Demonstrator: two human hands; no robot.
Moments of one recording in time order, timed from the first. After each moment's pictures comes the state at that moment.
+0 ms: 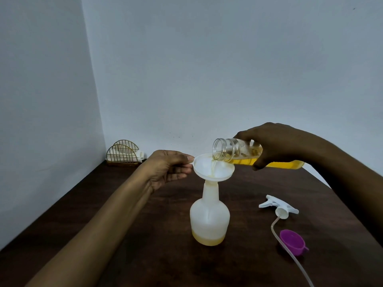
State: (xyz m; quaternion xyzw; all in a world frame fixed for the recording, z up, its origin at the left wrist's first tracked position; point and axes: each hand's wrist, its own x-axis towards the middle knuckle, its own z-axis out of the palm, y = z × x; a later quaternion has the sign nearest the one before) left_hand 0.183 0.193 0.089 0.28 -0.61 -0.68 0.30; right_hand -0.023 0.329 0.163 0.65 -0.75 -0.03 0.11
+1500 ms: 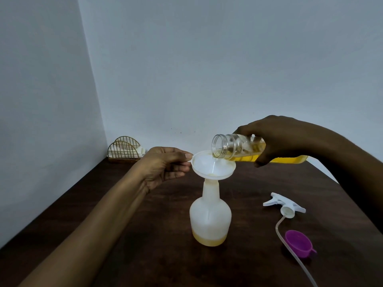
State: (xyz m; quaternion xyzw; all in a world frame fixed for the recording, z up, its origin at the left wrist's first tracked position) left_hand 0.182 0.194 0.090 0.28 -0.62 -0.66 0.31; right_hand -0.031 0.323 0.164 0.68 -0.72 -0.02 0.10
